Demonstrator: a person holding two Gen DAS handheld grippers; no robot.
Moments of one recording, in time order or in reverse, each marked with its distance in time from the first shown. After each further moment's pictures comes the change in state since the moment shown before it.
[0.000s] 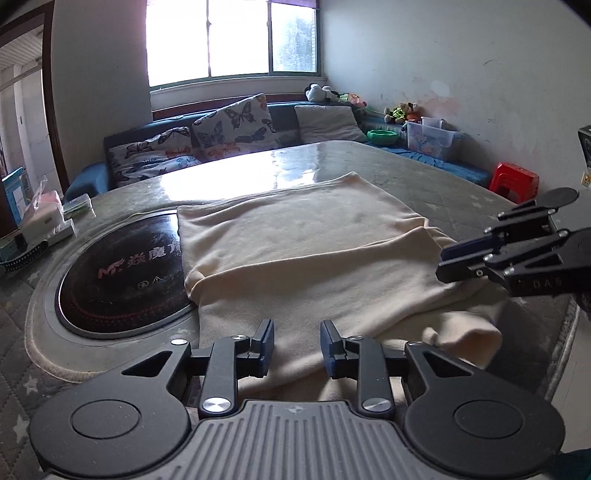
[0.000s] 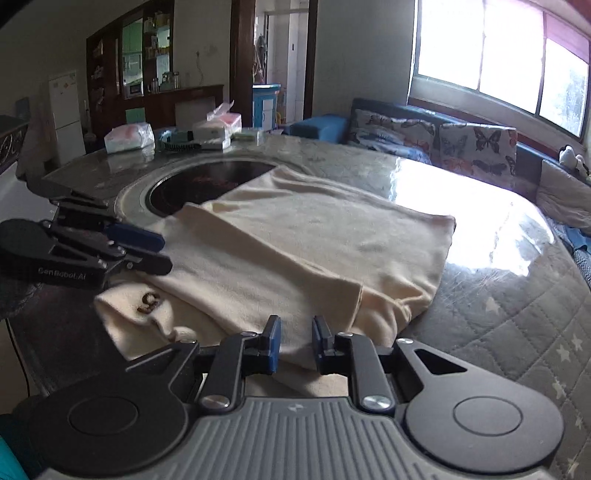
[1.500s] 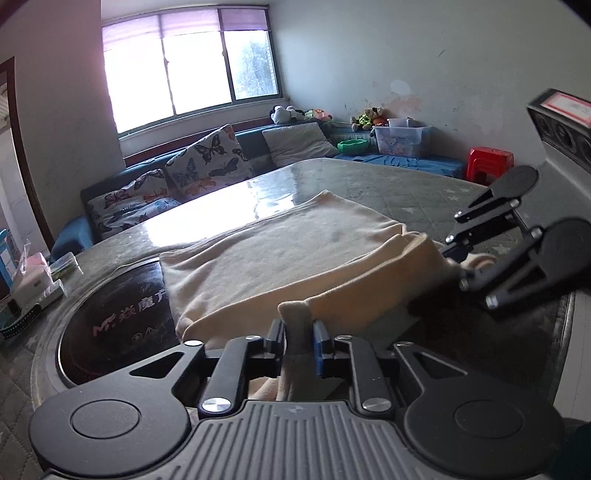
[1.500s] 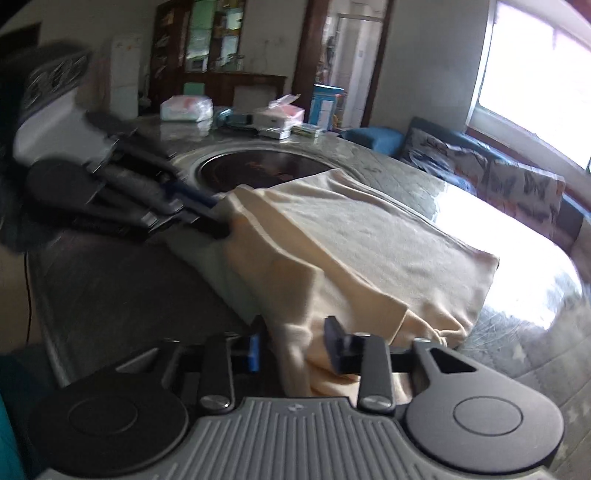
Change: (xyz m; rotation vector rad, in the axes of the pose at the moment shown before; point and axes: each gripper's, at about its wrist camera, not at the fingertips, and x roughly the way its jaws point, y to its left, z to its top) left arm 0.003 -0.012 0.000 0.177 -0.079 -0.020; right arm 0.007 0.011 0.002 -0.179 0.008 0.122
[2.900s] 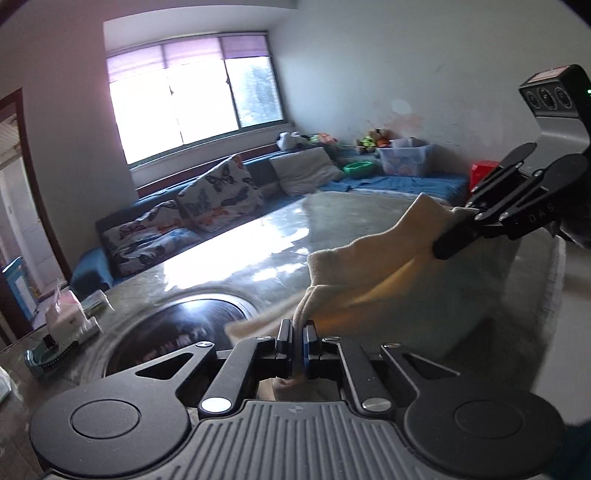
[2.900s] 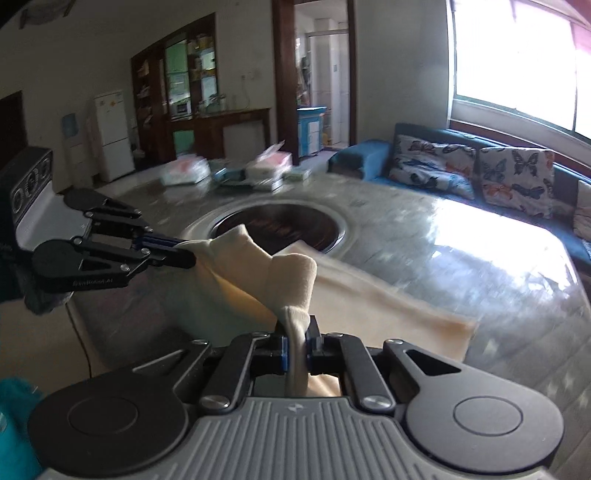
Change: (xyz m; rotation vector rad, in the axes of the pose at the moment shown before) left arm -0.020 0.016 0.044 0.006 -0.068 0.055; right arm -0.069 -0.032 0.038 0.162 -0.077 0.032
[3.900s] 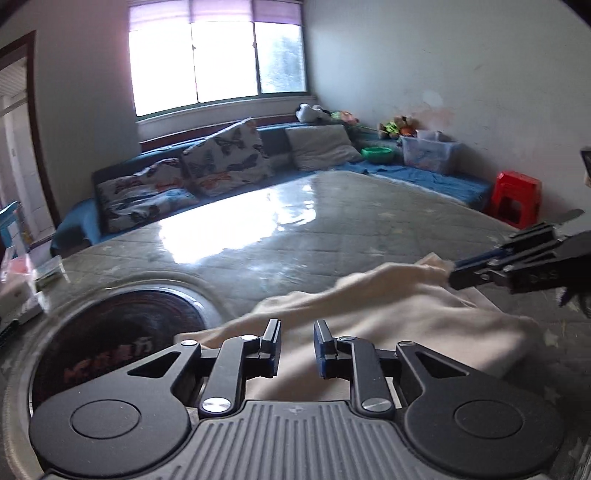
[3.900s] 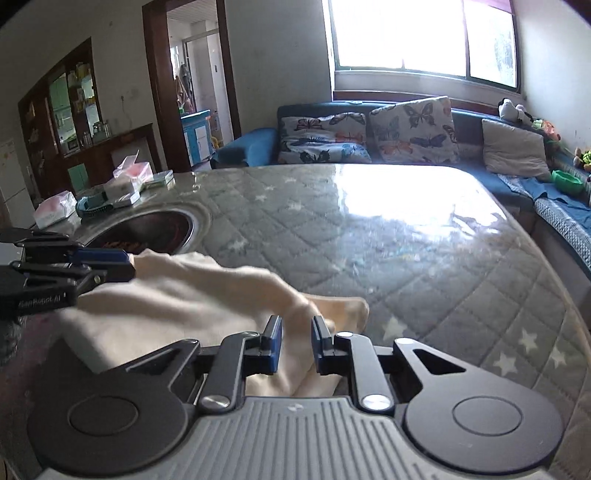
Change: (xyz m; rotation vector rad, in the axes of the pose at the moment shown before) left arm 0.101 -0.026 0.018 -0.103 0.102 -0.027; right arm 0.058 -0.099 -0.040 0.268 0.004 -0.256
